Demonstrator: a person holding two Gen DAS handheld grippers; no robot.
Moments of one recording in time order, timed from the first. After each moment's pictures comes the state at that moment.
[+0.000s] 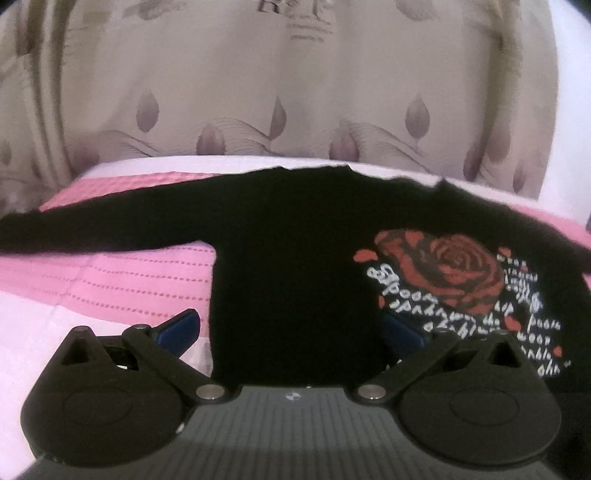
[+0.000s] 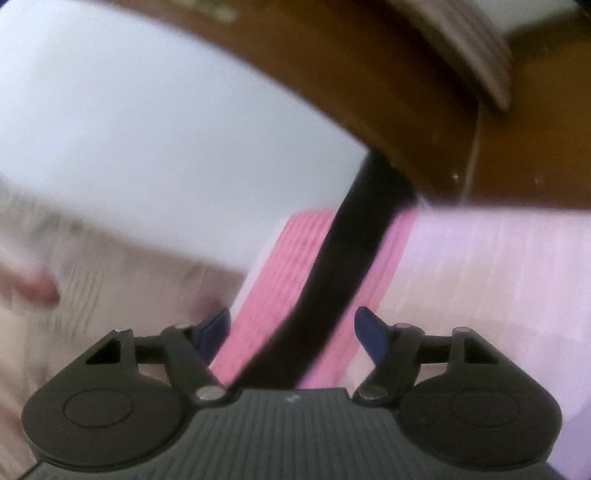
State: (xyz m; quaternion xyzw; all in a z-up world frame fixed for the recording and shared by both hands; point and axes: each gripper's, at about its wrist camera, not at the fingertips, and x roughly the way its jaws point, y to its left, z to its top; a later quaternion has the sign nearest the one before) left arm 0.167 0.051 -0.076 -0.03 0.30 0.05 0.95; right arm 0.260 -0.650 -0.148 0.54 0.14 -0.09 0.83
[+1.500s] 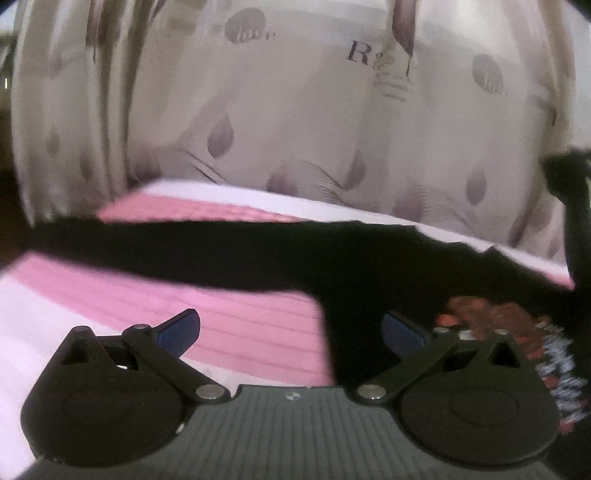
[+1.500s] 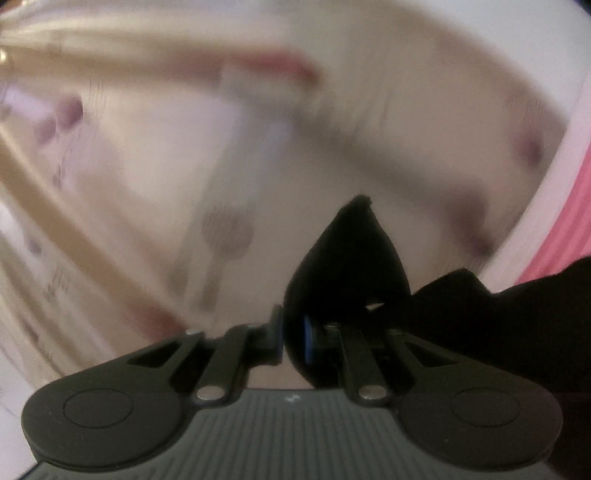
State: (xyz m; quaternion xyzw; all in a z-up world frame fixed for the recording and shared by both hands) left arm 0.156 0.134 -0.063 -0.06 0.24 0.10 0.96; right arm 0.394 -0.276 -0.019 0.50 0.16 0.23 0.82
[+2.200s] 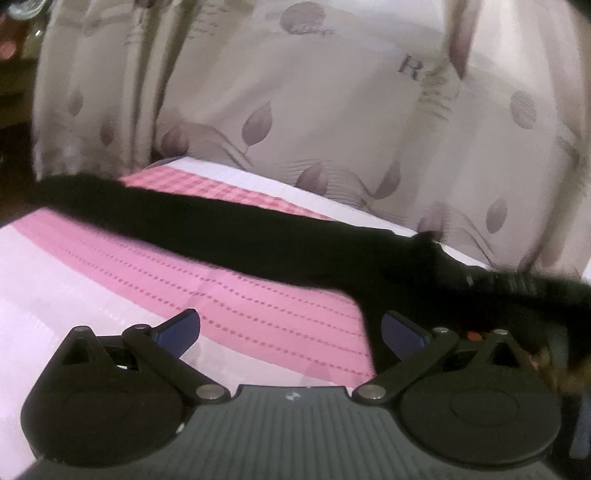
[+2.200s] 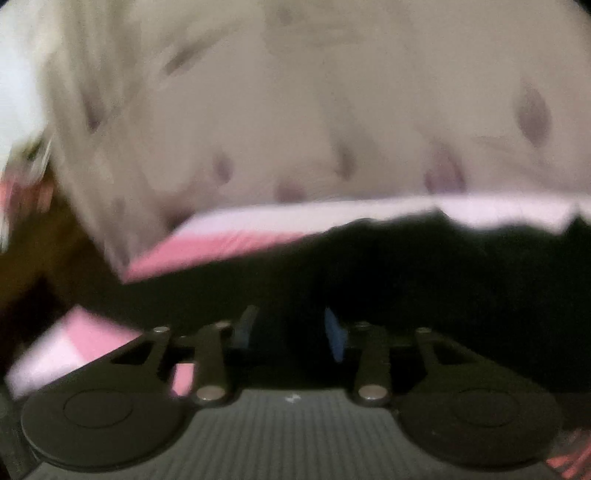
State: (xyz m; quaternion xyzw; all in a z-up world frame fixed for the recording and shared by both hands) left arm 0.151 0.178 -0.080 -0.16 0.23 0.11 0.95; right arm 0.333 -0.054 -0.076 0.03 0.28 0.35 0.89
